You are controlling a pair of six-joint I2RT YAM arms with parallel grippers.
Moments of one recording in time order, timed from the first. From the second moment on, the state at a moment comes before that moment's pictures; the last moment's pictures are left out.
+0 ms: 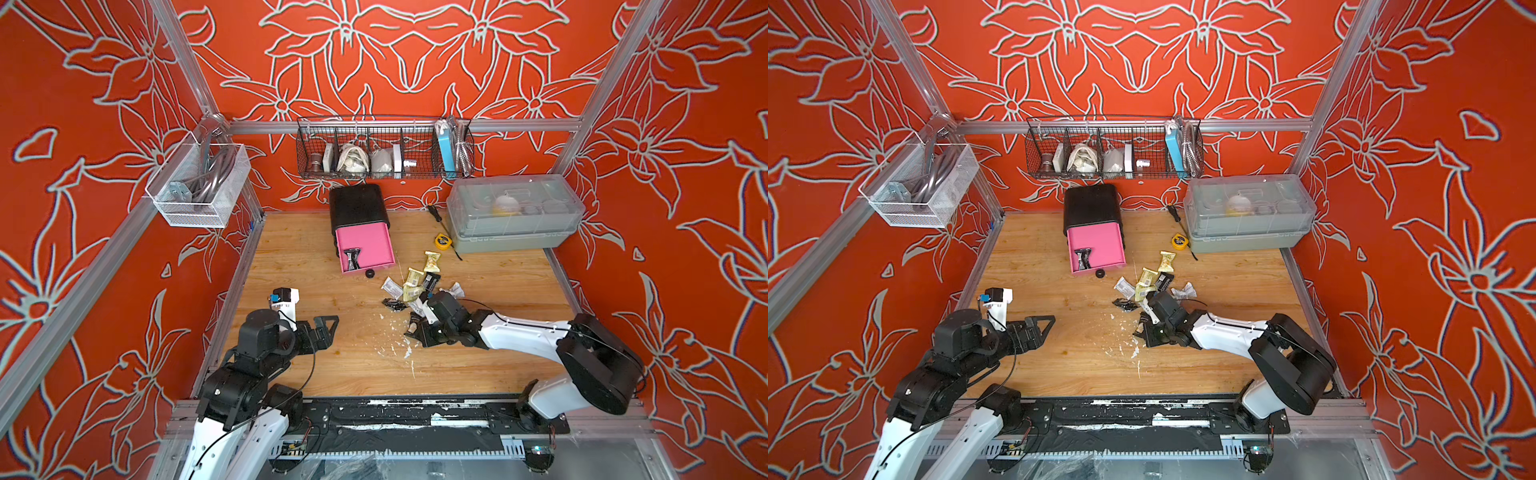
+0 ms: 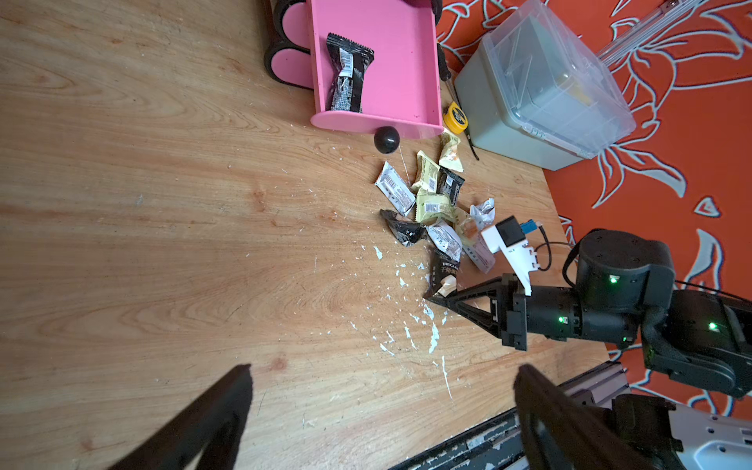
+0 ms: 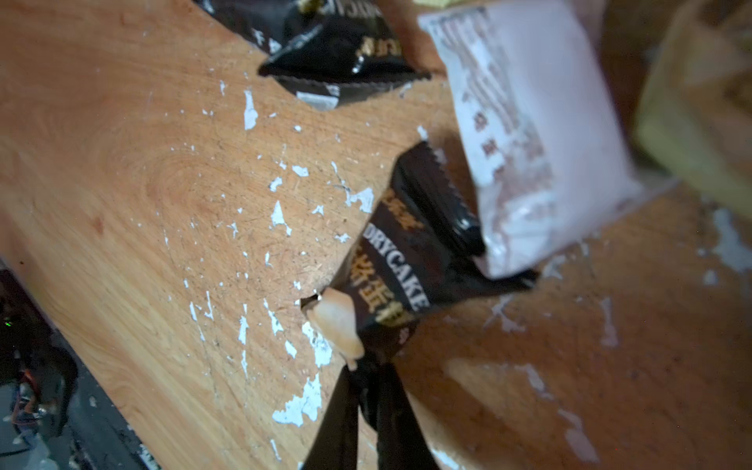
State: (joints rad) left arm -0.20 0.41 0.76 -0.94 0.25 -0.53; right arm 0.83 1.49 0.66 -0.16 -0.20 0.56
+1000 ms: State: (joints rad) left arm -0.19 0.40 0.75 -0.93 0.27 -0.53; right arm 0.80 1.57 1.43 -0.54 -0.26 0.02
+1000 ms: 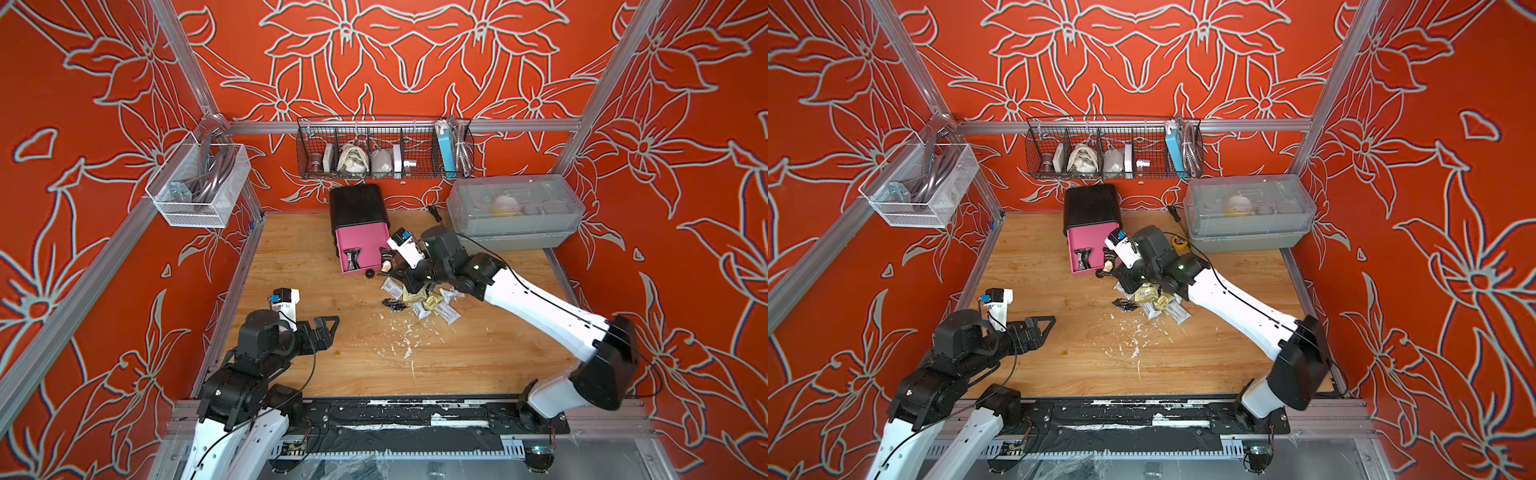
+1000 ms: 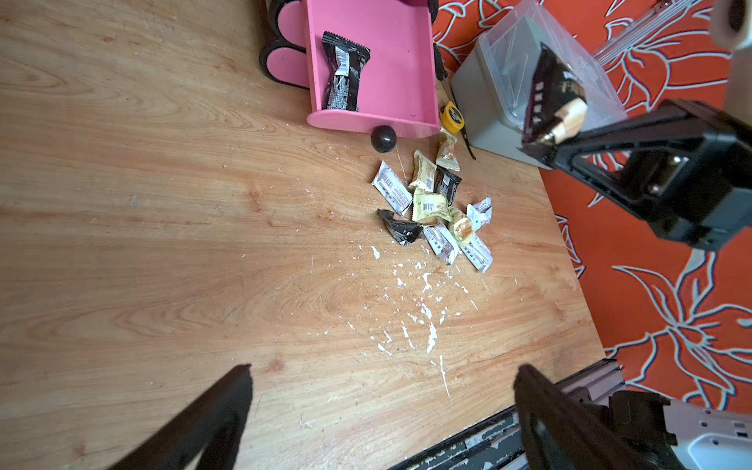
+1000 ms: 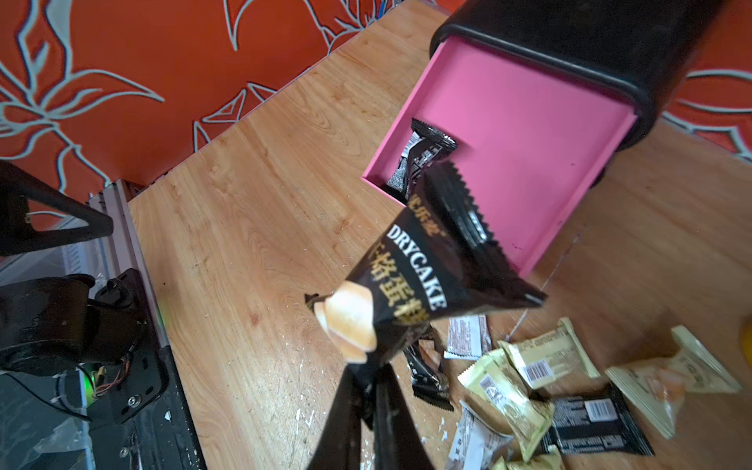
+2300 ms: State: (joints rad) left arm -0.13 0.28 0.71 -0.85 0.33 -0.46; right arm 0.69 2.25 2.16 -0.85 -0.36 -0.04
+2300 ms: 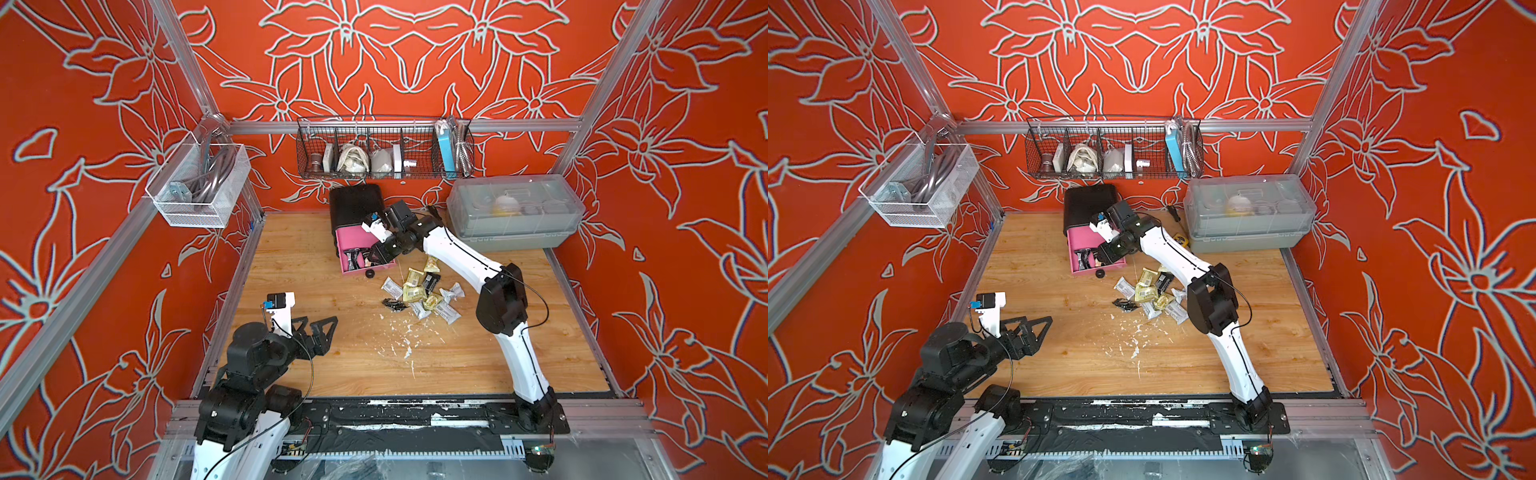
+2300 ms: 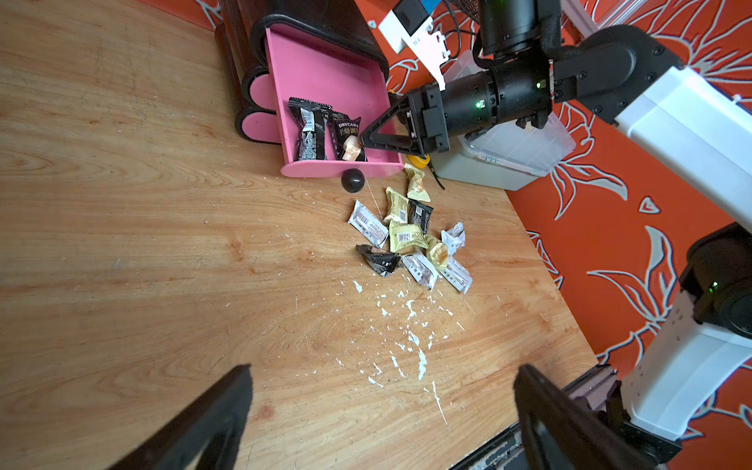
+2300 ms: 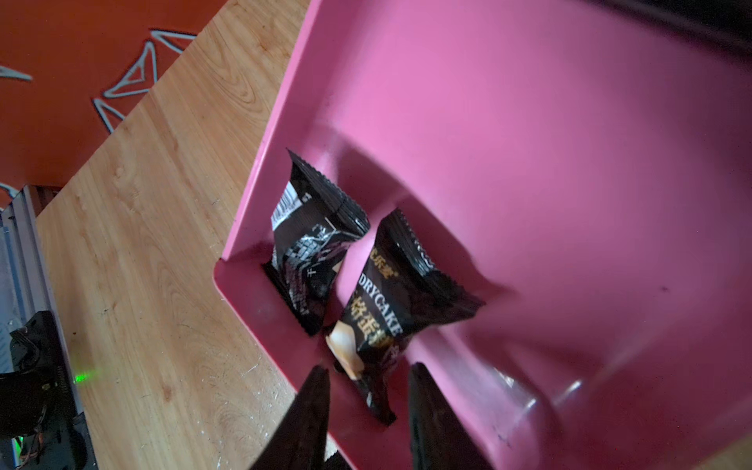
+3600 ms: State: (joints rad) left arm -0.09 0.30 0.71 -0.85 0.36 -0.46; right arm 0.79 1.76 1.19 -0.52 -0.14 0.09
